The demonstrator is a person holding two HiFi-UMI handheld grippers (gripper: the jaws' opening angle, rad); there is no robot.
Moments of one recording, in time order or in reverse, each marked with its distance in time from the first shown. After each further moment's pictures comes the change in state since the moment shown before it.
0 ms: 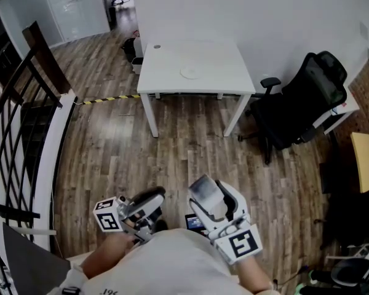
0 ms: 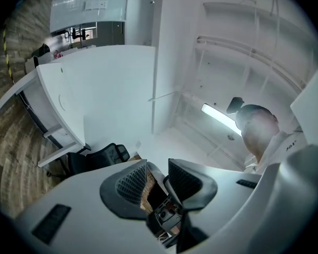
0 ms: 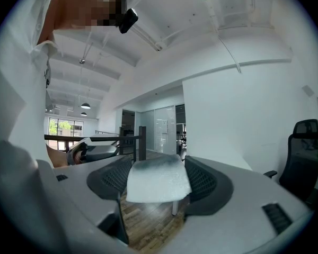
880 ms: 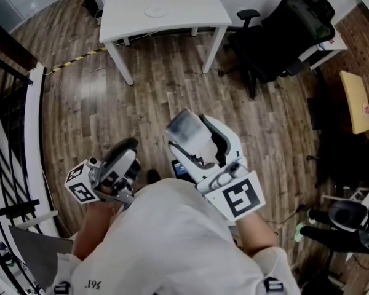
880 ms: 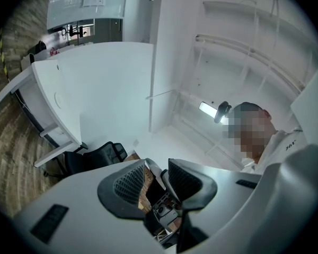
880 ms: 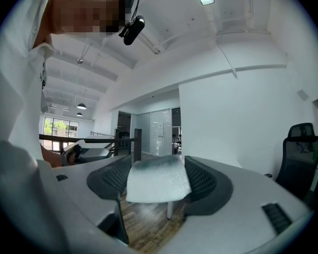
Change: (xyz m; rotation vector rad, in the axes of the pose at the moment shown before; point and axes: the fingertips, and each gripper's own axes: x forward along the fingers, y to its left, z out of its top) left arm 0.012 -0.002 0.000 0.008 0.012 -0.033; right arm 0.000 -0.021 0.011 0.016 -0.010 -0.056
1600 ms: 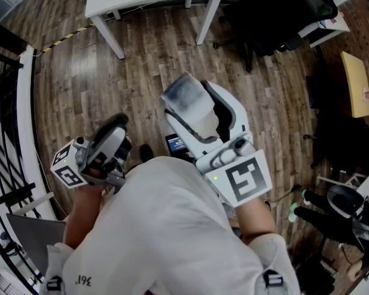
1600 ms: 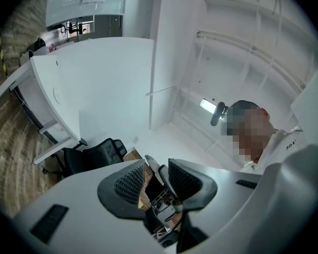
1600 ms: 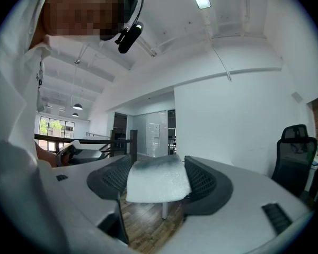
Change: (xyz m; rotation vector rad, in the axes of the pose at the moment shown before) left arm 0.022 0.000 -0.029 -0.004 0.029 0.000; right arm -0.026 -0.032 -0.004 0.012 -0.005 -0.049
